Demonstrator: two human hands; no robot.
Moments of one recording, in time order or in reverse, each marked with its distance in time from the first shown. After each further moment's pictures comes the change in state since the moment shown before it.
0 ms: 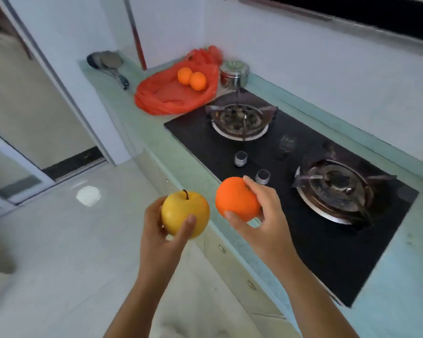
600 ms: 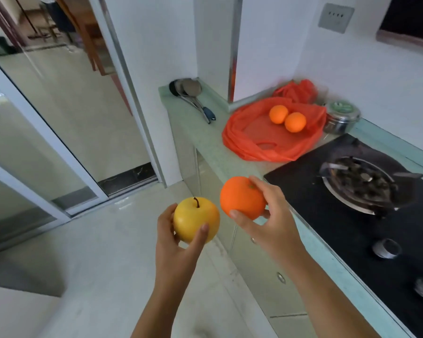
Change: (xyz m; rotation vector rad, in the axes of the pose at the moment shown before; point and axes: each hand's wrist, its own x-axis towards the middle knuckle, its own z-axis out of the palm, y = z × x) left_hand 0.253 -0.049 -0.199 0.016 0.190 -0.009; right_hand 0.217 -0.069 0.284 0.024 -0.152 -0.064
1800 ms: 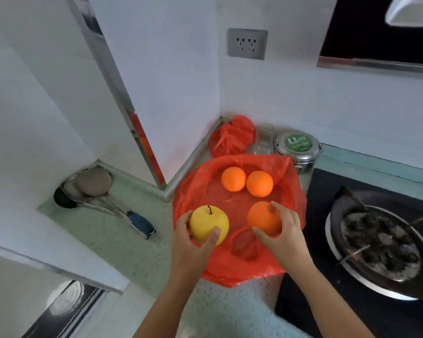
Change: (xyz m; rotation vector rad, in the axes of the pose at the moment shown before) left_hand 0.389 -0.034 0.256 0.167 -0.581 0.112; right_hand 0.311 0.169 -0.055 -0.209 0.520 0.493
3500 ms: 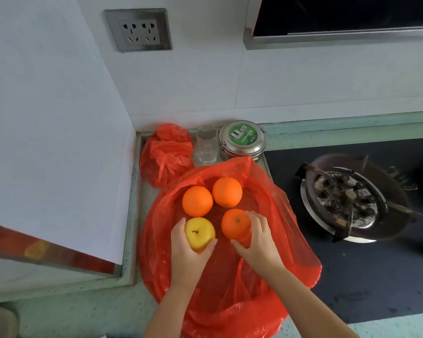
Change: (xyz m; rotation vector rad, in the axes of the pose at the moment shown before) left_hand 0.171 -0.069 0.069 0.094 -0.526 0.274; right_hand 0.074 0.026 0.096 -0.241 0.333 0.316
